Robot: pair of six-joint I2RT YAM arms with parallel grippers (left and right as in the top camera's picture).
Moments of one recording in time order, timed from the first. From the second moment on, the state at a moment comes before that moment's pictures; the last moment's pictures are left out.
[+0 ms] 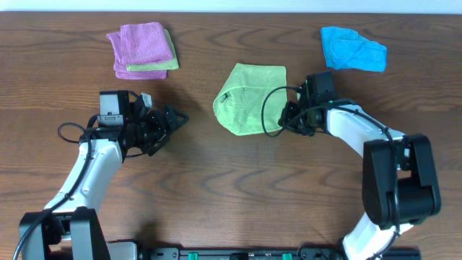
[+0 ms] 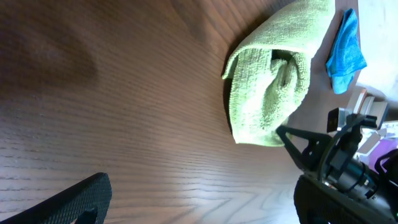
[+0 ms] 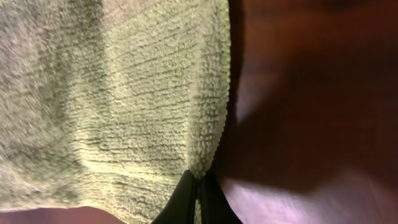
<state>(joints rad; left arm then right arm) 0.04 1.48 0.81 -0.42 0.67 -0.65 0.17 1.87 1.05 -0.39 -0.38 0.51</state>
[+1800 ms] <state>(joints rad) -0.15 1.48 0.81 -0.26 0.63 -0.80 0.32 1.76 1.05 -0.36 -0.51 0.40</state>
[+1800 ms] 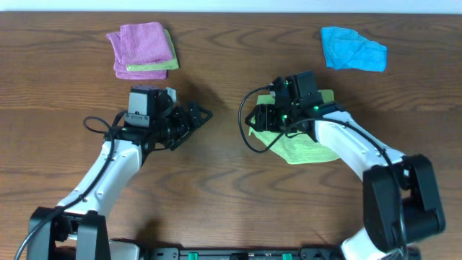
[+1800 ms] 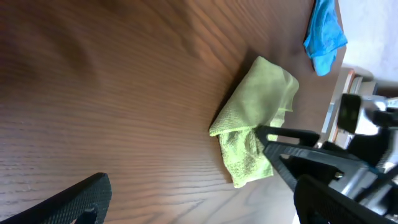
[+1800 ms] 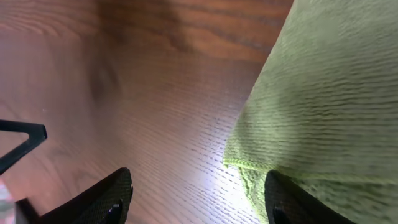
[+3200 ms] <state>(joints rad) -0.15 1.48 0.81 -0.26 0.62 -0.80 0.38 1.86 1.05 -0.20 -0.41 0.44</state>
